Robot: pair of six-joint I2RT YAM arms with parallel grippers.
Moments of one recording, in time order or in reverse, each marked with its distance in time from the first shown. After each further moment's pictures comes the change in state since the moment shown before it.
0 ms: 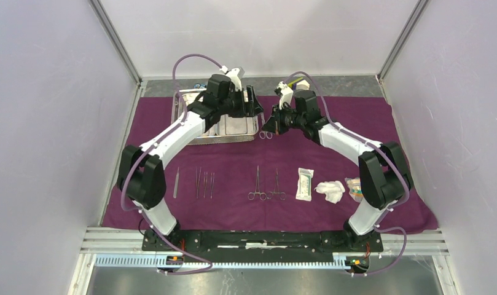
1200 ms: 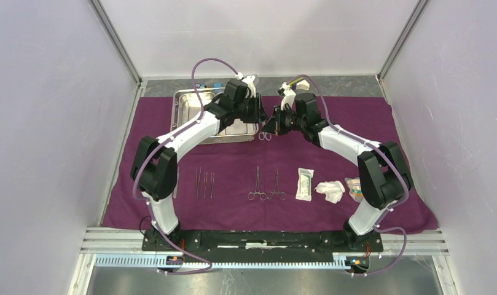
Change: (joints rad) left arm -0.086 0.130 0.061 -0.016 -0.051 -0.005; right arm 0.000 0.000 -0.042 0.059 0.023 0.131
